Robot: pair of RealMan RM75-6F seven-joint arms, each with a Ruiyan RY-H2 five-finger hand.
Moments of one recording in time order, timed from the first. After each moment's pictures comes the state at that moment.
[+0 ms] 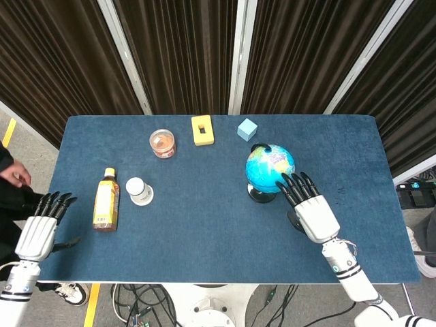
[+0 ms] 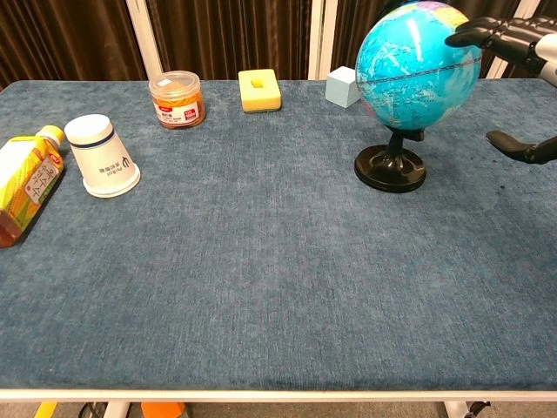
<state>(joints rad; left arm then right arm) -0.15 -1.31 -0.02 -1.35 1.56 1.47 -0.12 0.42 -1.36 0.09 -1.59 -1.61 1.30 -0.29</state>
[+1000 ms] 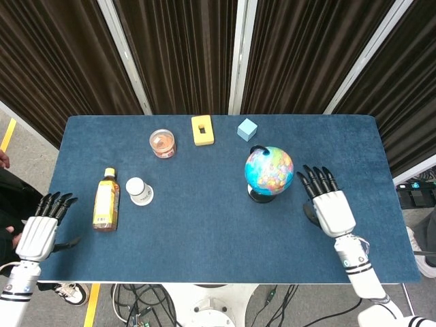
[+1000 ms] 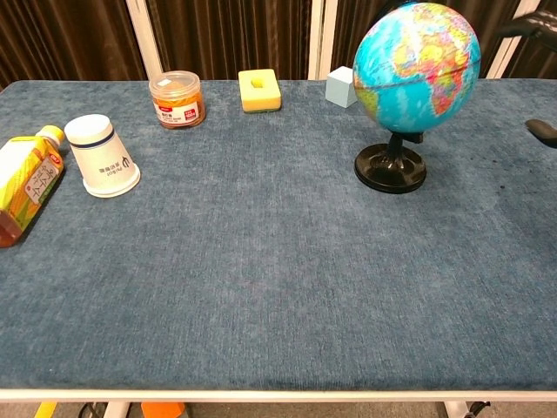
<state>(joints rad) -0.16 -1.31 -0.01 -1.35 1.56 1.47 -0.11 0.39 -1.36 0.11 -1.54 -1.58 1.36 -0.24</state>
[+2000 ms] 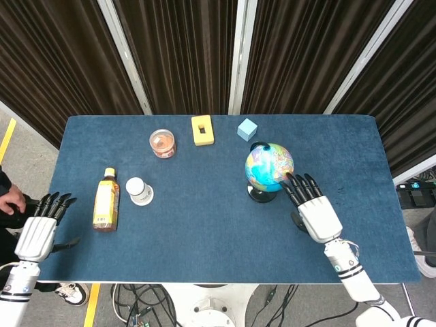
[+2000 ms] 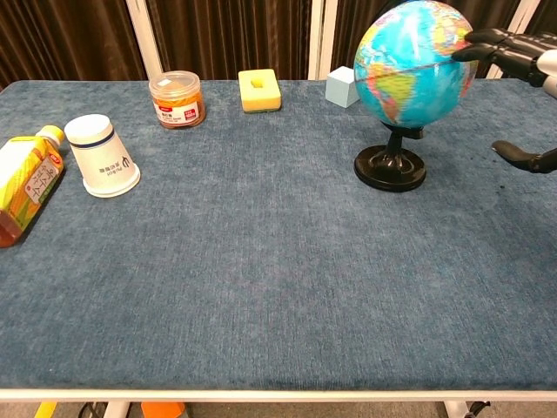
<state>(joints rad) -0.15 -1.31 -0.01 -1.35 1.56 1.47 -0.12 0.41 -1.35 0.08 -1.58 -1.57 1.29 -0.28</state>
